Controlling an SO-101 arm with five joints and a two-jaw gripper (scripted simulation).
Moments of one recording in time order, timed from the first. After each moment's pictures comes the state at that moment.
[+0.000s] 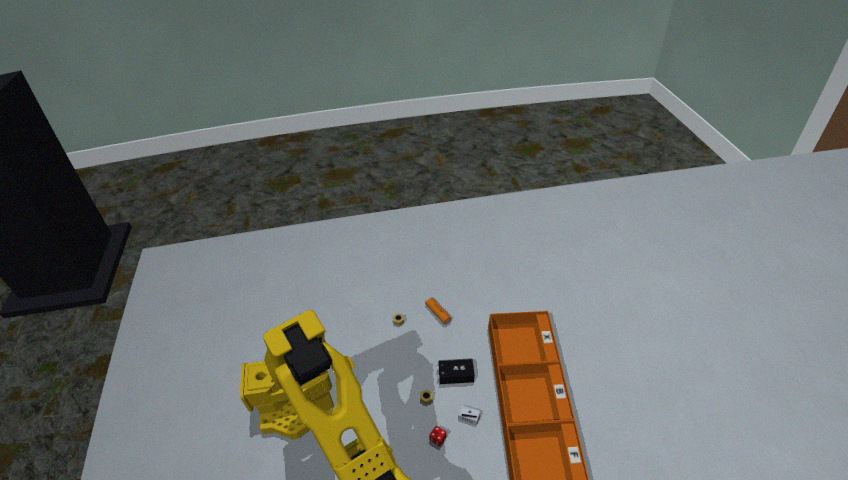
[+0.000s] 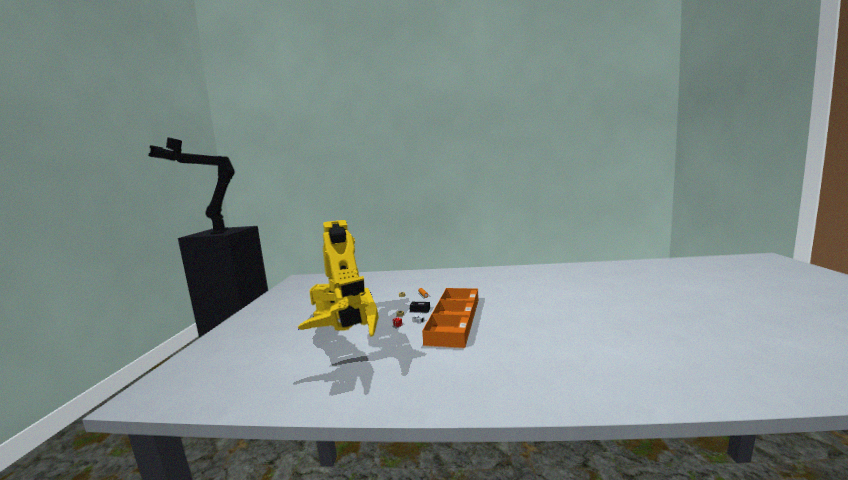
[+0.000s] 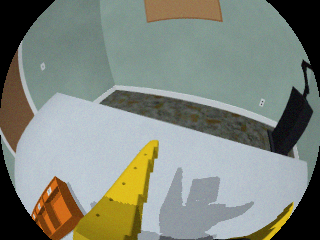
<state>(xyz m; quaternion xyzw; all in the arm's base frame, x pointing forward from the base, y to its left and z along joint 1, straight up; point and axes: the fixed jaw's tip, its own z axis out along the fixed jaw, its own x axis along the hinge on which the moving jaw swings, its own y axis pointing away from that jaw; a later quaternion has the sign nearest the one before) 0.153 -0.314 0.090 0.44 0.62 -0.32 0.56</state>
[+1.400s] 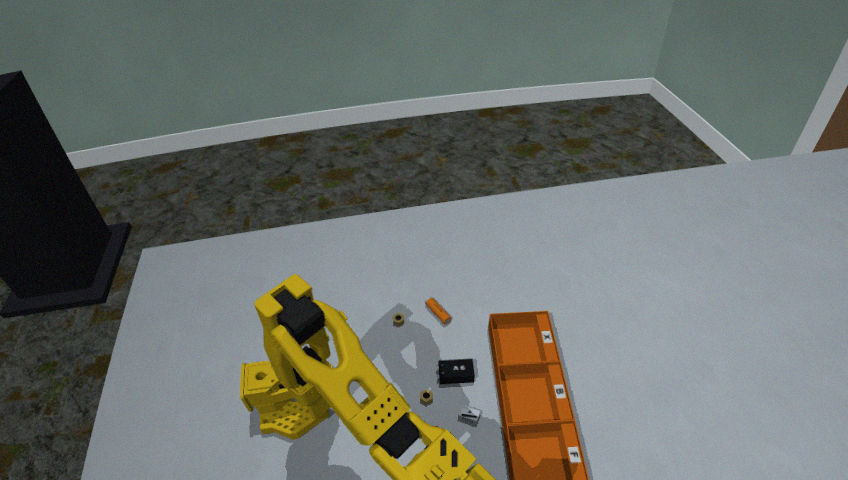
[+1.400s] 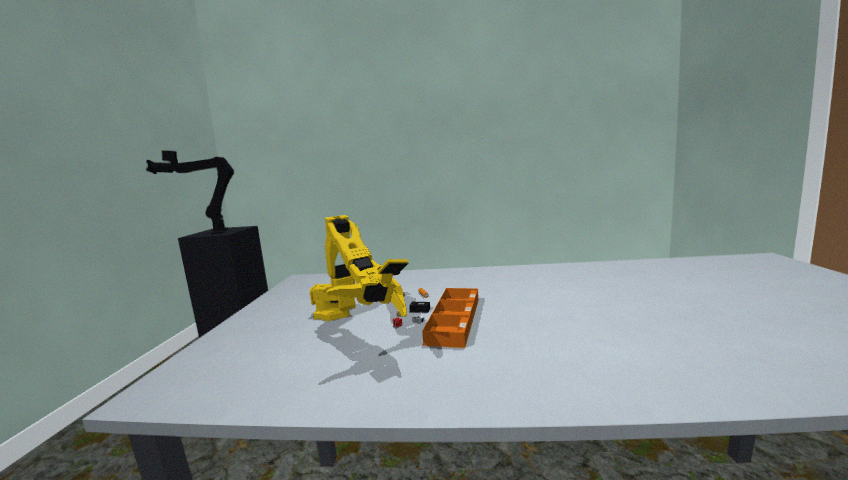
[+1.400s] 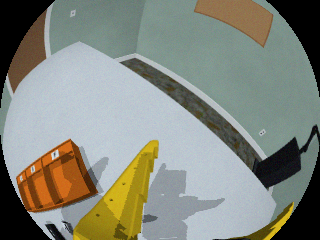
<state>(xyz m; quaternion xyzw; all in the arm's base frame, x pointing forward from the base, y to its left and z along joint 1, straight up) 0.202 -0.266 0.103 0.29 0.76 -0.32 0.49</state>
